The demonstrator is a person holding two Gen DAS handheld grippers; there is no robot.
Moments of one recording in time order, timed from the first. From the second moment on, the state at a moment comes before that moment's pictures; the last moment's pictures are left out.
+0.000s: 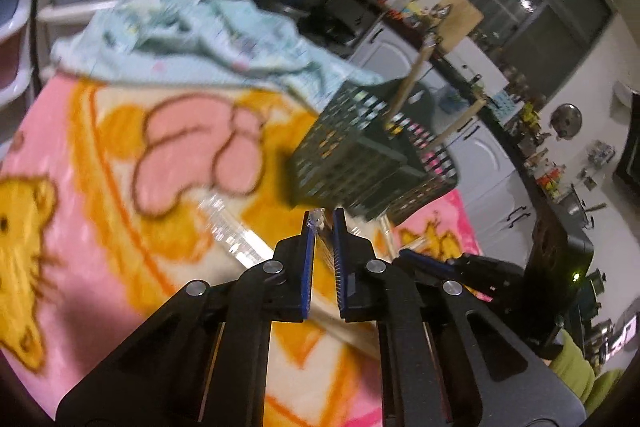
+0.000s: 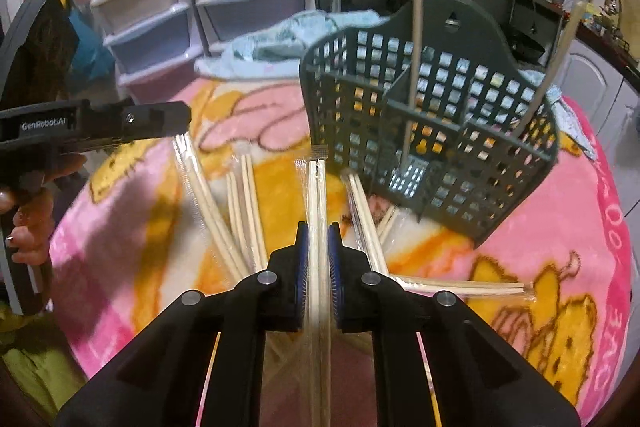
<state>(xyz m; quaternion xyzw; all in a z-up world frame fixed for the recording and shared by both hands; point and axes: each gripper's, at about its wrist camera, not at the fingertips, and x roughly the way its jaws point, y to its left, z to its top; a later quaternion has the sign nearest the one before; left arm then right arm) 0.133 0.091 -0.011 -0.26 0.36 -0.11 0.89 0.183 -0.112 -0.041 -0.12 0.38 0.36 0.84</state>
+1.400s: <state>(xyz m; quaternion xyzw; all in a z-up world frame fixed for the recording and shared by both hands) 0.163 0.034 0.133 -0.15 0.24 -0.19 0.94 0.205 -0.169 0.016 -0.06 0.33 0.35 0.87</state>
